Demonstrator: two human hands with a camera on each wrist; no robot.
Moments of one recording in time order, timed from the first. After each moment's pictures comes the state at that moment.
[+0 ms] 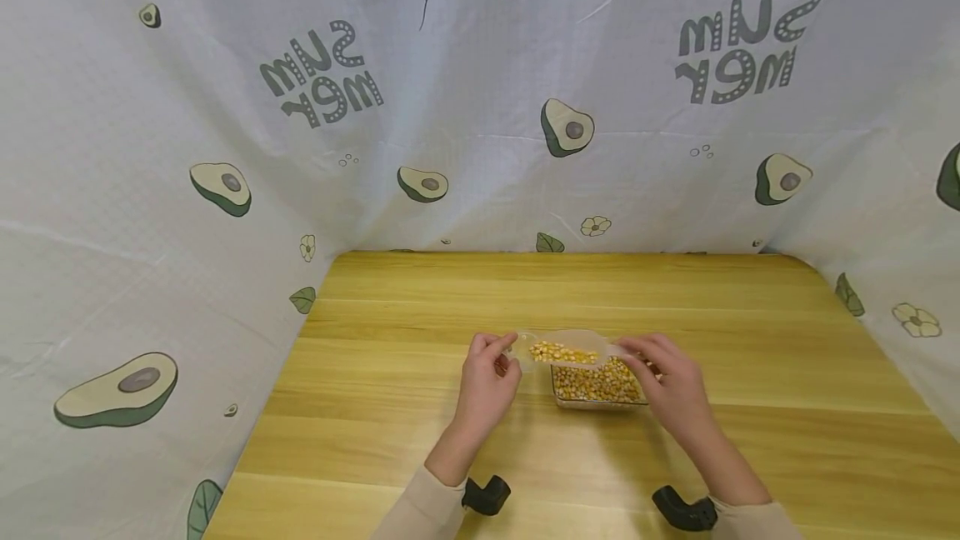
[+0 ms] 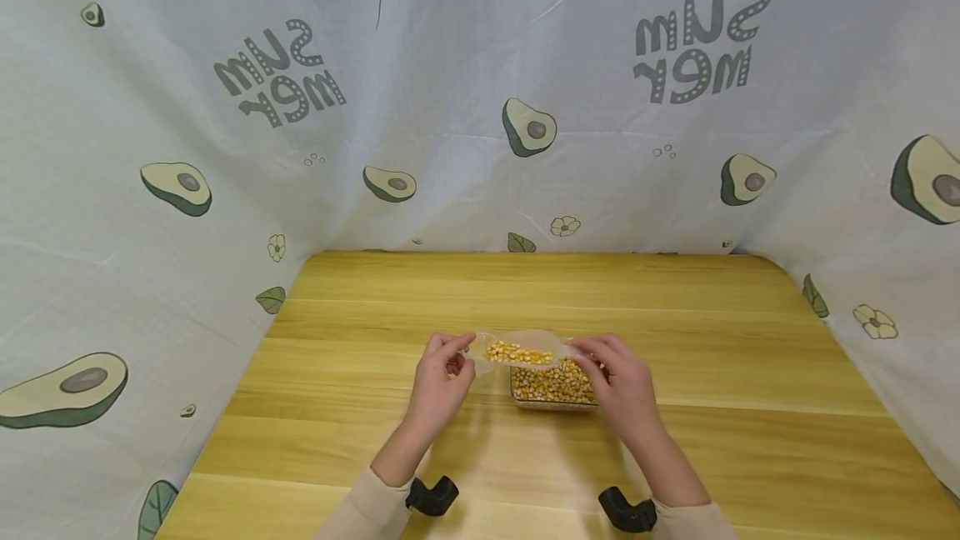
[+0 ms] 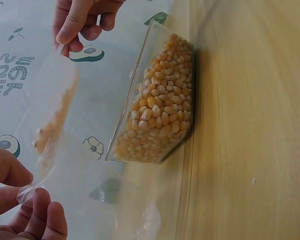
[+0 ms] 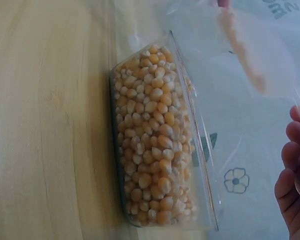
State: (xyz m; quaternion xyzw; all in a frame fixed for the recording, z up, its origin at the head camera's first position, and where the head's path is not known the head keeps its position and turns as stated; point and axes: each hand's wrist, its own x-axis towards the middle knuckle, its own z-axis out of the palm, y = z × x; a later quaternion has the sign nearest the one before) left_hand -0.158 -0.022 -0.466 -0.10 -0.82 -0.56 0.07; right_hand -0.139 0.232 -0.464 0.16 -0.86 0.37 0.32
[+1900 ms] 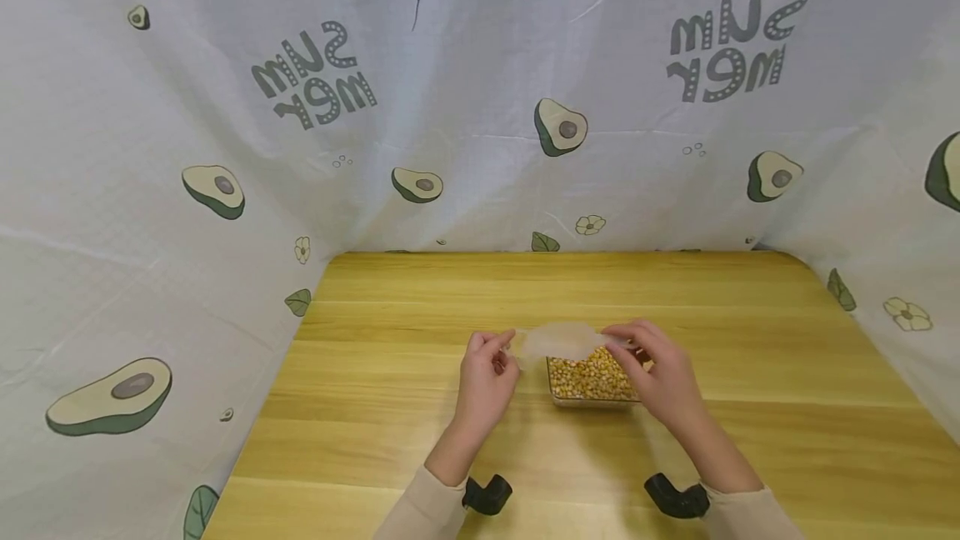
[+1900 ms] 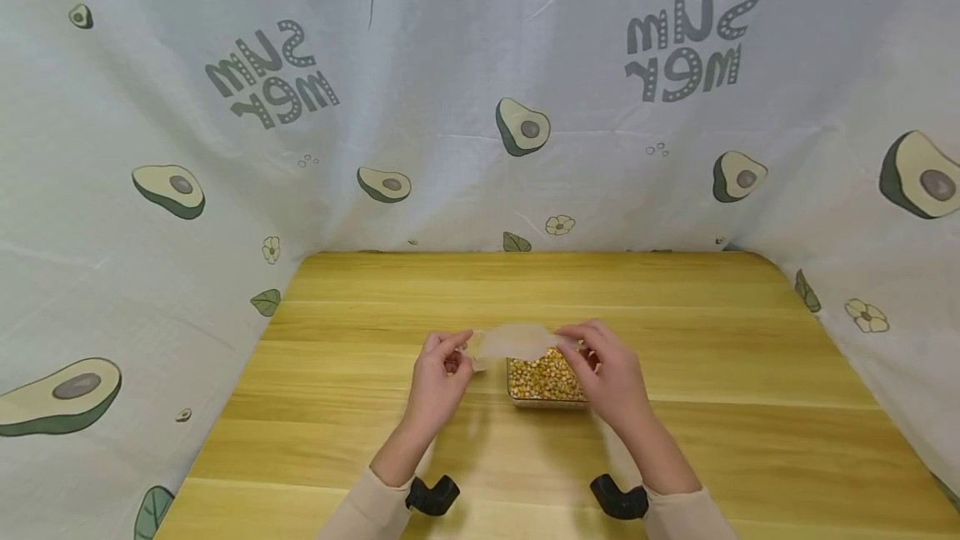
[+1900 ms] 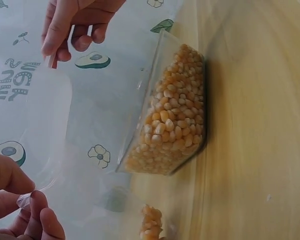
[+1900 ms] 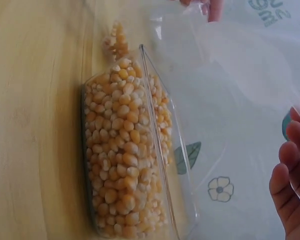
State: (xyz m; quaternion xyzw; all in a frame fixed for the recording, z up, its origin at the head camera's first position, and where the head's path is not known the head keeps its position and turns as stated) left_hand -0.157 -0.017 -0.461 -0.10 -0.81 -0.57 0.08; right_hand -0.141 0.224 -0.448 0.18 -0.85 0.39 0.30
